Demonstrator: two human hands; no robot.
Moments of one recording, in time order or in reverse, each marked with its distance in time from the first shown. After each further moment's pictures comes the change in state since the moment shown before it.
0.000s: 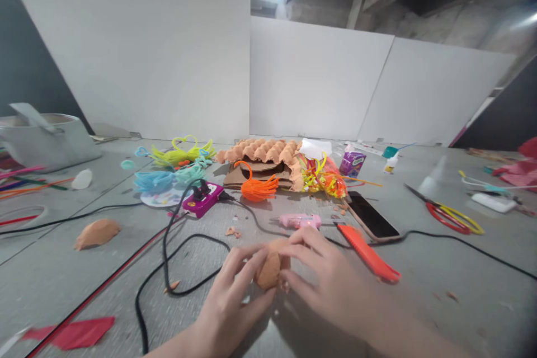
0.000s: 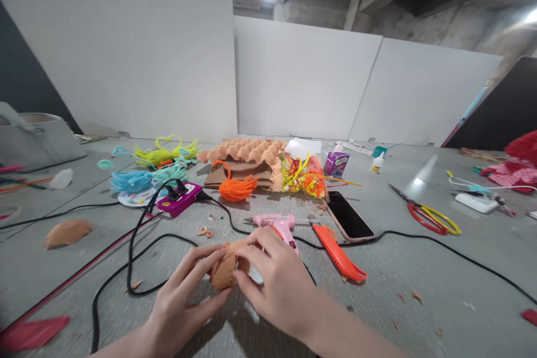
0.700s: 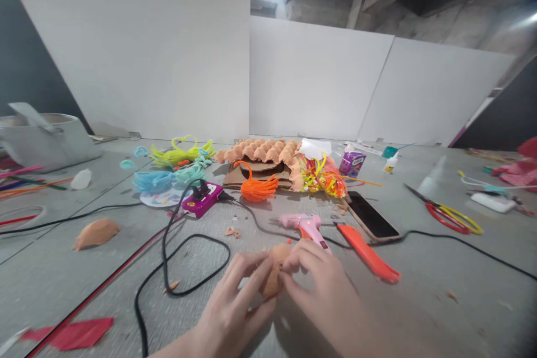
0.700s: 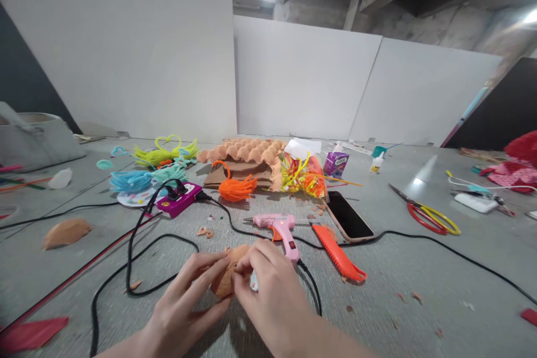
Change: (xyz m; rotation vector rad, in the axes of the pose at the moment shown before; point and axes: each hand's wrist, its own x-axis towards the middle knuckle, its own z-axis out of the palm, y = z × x) left_hand -0.003 0.002 -0.001 0.034 -0.073 0.107; right_hand -0.006 -0.010 0.027 0.069 0.231 0.203
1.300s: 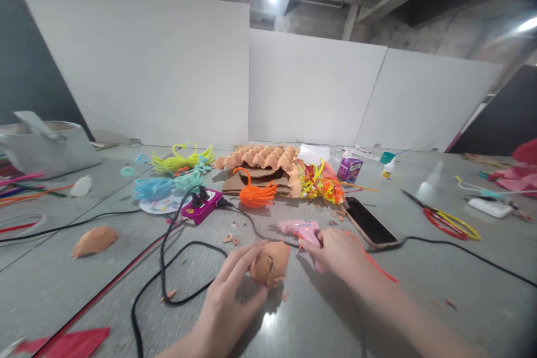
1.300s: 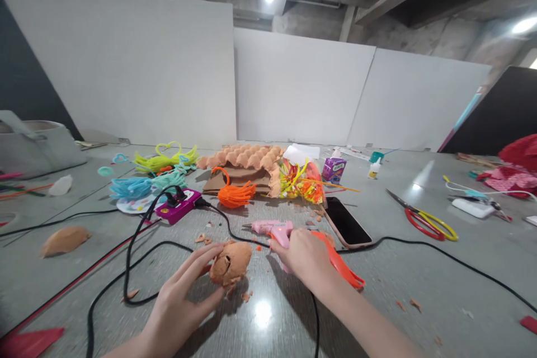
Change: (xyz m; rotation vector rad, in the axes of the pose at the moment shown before) left_hand 0.010 -0.007 0.005 0.002 0.087 -0.264; right_hand 0.041 0.070 -0.025 -0.401 -0.212 0.417
